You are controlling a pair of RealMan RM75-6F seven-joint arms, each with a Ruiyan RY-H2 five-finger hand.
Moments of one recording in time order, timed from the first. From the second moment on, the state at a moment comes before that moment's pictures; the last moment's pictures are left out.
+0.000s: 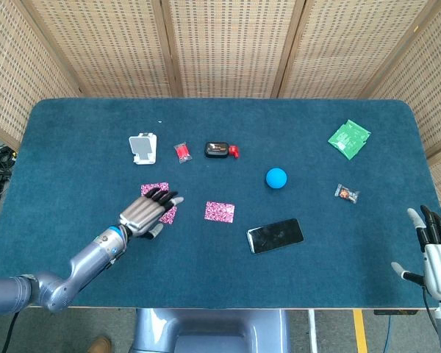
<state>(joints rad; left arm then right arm) -0.97 -1.34 0.03 -1.64 1.02 0.82 0.30 0.03 -1.09 0.10 -1.65 -1.45 1.53 -0.06</state>
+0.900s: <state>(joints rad) -1.23 -1.76 -0.14 -1.26 0.58 0.72 0.54 0.03 -1.08 0.12 -1.62 -1.41 1.52 -0.03</state>
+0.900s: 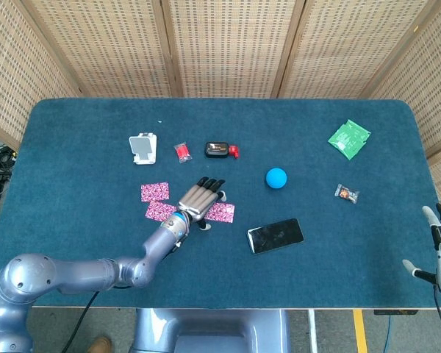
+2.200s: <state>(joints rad) -1.30 -1.89 -0.17 -1.08 0.37 0.69 0.64 0.03 -1.08 0.13 -1.60 -1.38 1.50 0.00</state>
